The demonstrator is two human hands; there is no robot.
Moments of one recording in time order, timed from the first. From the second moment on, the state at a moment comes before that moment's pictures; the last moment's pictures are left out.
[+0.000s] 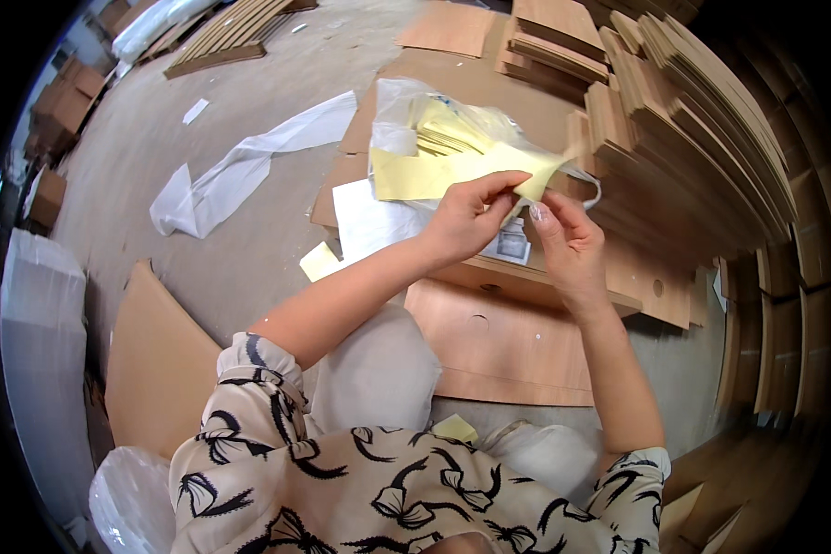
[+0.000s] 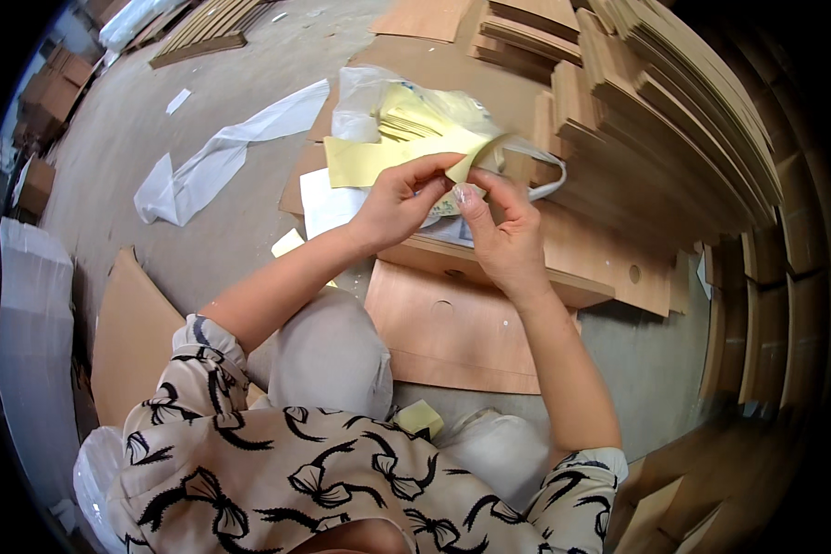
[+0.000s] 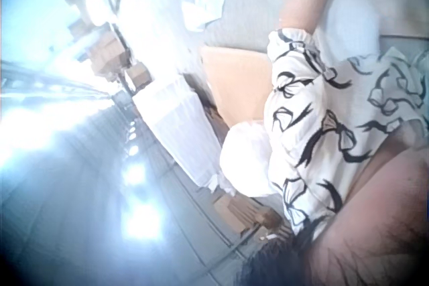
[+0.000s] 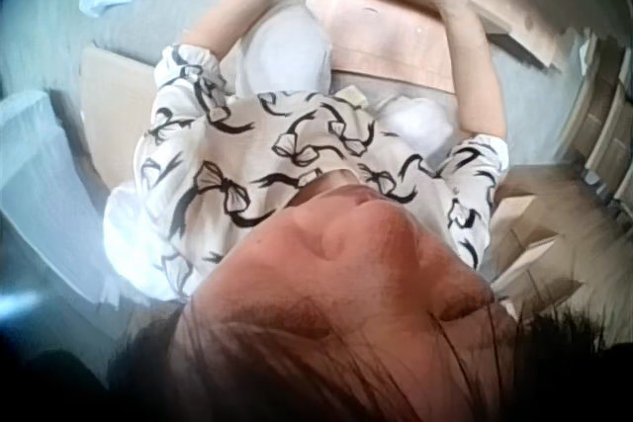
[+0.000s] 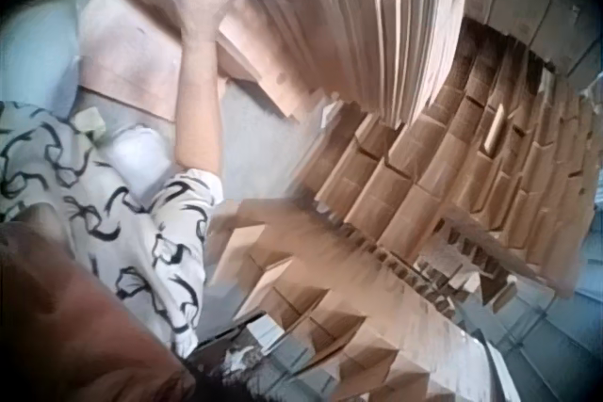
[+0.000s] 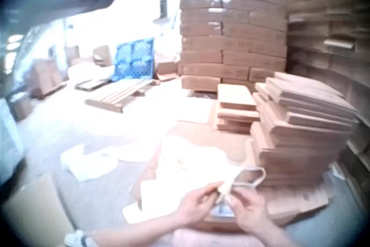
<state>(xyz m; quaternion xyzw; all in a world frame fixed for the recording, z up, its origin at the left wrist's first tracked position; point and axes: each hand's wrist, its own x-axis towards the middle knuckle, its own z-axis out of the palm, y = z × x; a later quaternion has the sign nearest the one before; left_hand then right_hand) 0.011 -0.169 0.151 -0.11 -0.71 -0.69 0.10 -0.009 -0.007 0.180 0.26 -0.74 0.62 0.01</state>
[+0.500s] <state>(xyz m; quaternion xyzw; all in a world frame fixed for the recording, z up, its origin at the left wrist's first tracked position) 0.007 -0.025 0.146 -0.10 -0.50 -0.84 -0.17 0.020 0.171 0.123 -0.05 -0.60 0.80 -0.02</state>
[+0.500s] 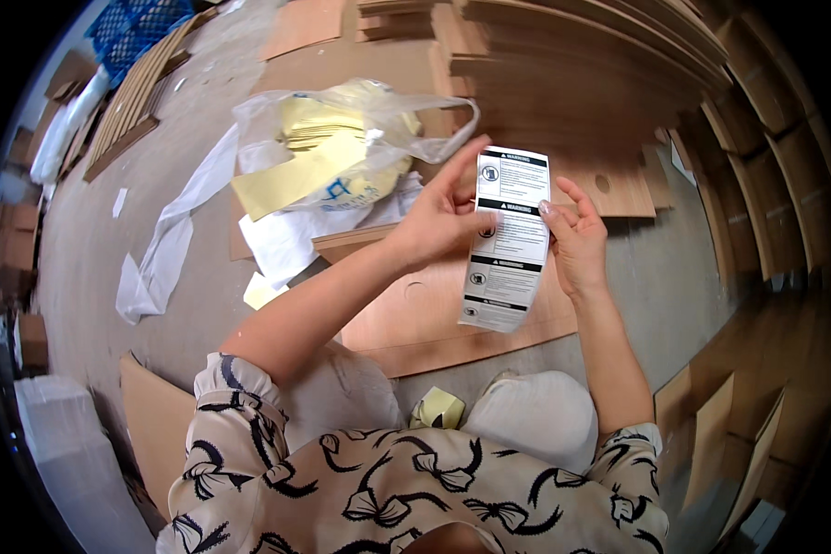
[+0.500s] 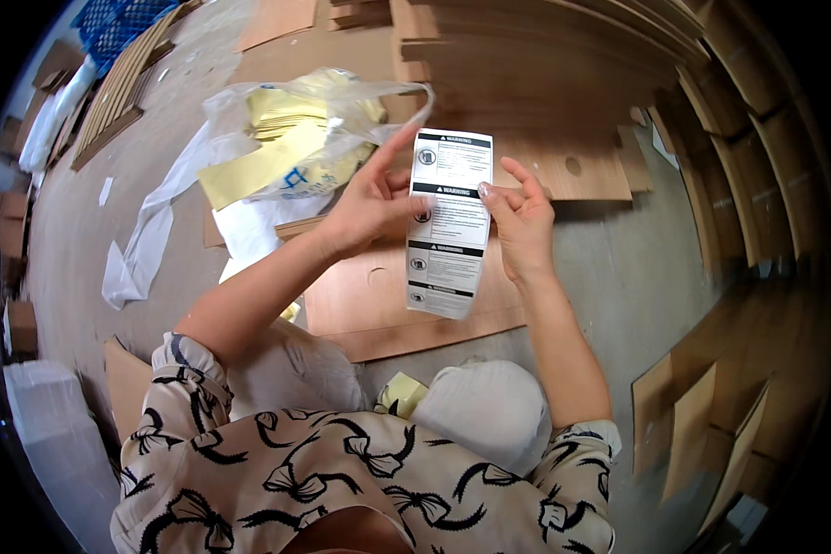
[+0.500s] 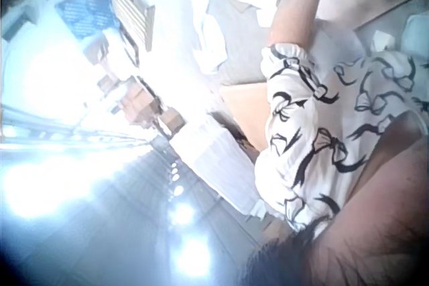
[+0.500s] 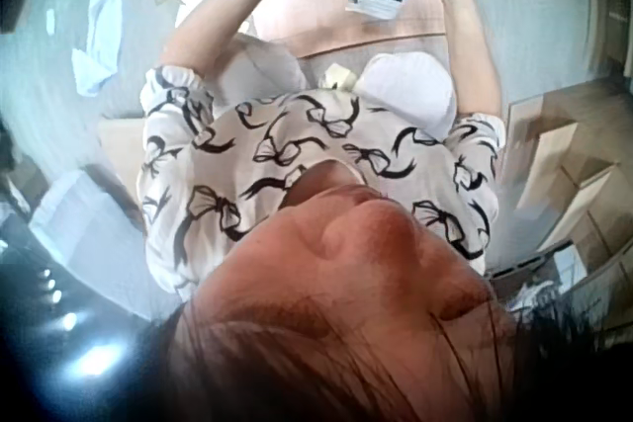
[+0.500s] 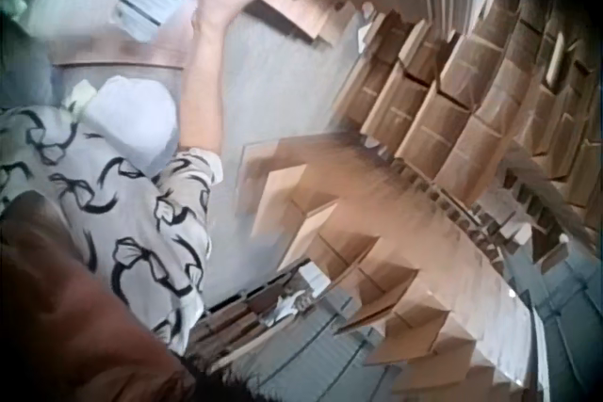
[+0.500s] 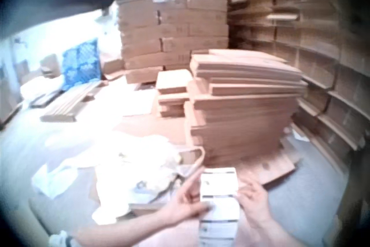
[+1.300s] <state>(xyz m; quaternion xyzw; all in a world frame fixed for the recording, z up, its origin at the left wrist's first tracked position) 0.017 0.033 0.059 -0.19 -0.73 -0.56 -0.34 0.054 0.216 0.046 0.29 -0.87 0.38 0.14</state>
